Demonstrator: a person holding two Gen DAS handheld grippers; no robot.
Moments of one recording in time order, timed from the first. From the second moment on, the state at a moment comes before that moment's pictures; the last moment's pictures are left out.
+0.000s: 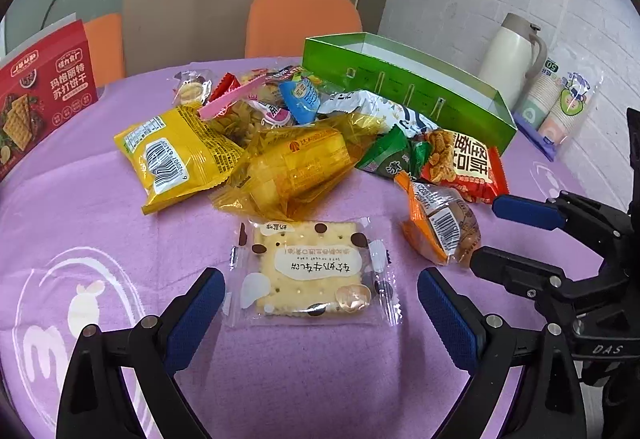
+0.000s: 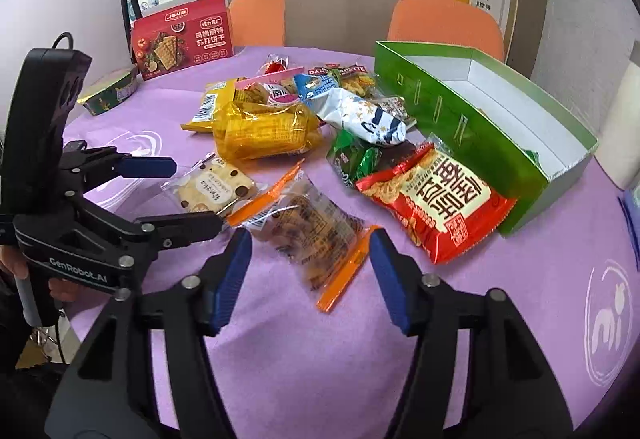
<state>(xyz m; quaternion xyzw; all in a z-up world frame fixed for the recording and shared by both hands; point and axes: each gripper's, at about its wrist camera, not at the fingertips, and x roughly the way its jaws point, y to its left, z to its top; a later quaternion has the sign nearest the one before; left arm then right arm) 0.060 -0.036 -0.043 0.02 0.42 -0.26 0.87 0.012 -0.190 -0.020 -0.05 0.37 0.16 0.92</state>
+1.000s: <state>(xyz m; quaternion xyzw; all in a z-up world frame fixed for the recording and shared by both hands) 0.067 -0.060 -0.050 0.10 0.42 -0.22 0.87 0.007 -0.222 -0.018 0.02 0.37 0.15 0.91</state>
